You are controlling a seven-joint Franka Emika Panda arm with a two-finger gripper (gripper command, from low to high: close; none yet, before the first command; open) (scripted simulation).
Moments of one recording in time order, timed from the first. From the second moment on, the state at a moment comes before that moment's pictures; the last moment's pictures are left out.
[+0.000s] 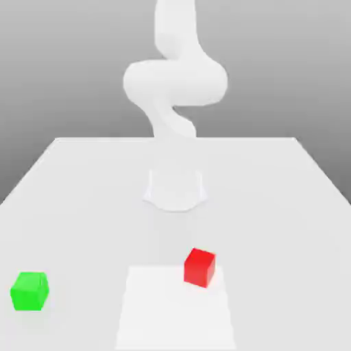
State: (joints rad) arm 0.00 -0.74 0.01 -2.36 0.02 2.35 0.84
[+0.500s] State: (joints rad) arm -0.03 -0.25 0.17 -2.83 0.08 2.72 1.20
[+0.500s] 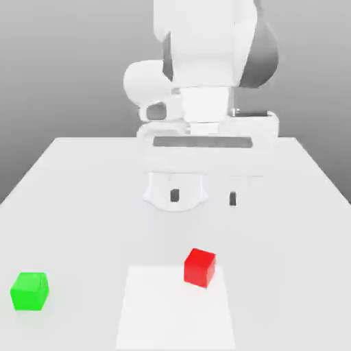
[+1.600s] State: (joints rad) arm -0.15 -0.01 -0.06 -2.74 0.04 2.72 1.04
